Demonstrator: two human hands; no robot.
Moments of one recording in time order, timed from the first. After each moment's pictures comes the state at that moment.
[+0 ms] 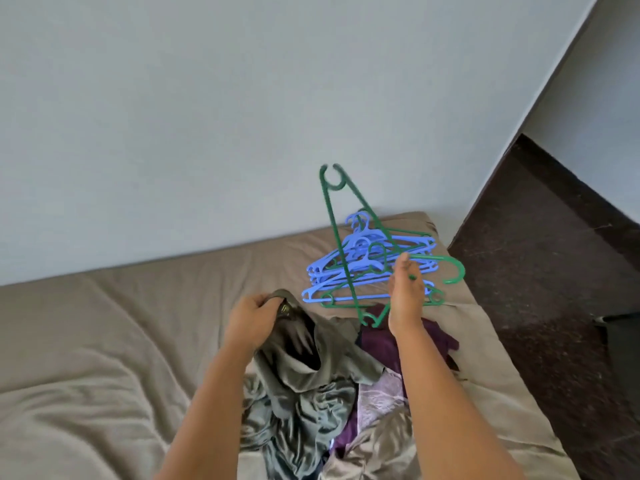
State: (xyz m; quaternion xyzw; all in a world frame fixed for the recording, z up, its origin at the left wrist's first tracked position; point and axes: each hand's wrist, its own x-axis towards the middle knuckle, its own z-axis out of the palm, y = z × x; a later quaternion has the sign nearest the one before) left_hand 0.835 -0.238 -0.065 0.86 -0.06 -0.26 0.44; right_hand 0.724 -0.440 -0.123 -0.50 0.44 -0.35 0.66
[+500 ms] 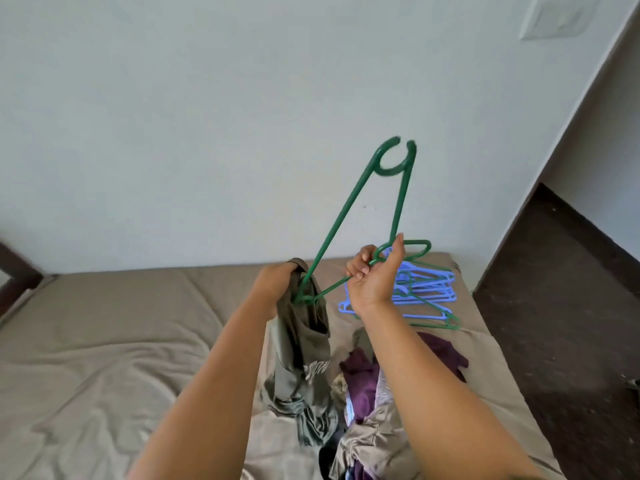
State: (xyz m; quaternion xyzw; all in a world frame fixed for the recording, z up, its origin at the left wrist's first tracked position) left_hand 0.780 -0.150 0.093 0.77 0.03 -0.27 0.58; right_hand 0.708 -0.292 0.067 -0.28 0.19 -0.31 0.89
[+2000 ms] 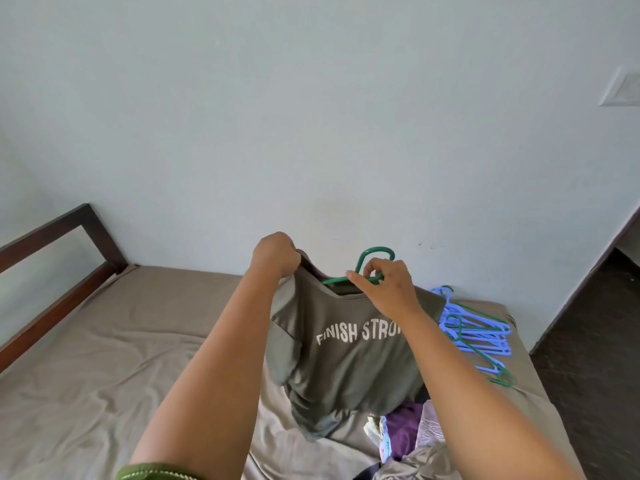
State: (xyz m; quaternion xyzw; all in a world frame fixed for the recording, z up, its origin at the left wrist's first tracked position) left_hand 0.820 -0.046 0.179 0.97 -0.09 -0.03 0.22; right_hand 0.730 -0.243 0.090 -0.88 0.11 -0.23 0.39
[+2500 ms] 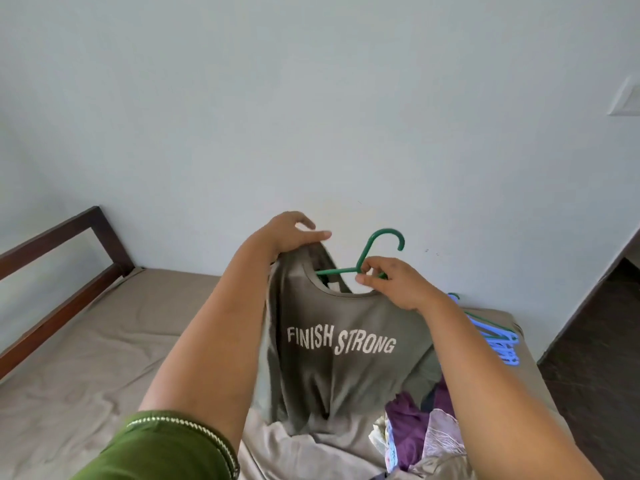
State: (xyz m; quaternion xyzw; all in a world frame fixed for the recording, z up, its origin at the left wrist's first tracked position) left_hand 0.848 -0.036 0.215 0.92 -0.19 -0.14 0.33; right_hand 0.724 -0.247 0.143 -0.93 0.00 -0.03 0.38
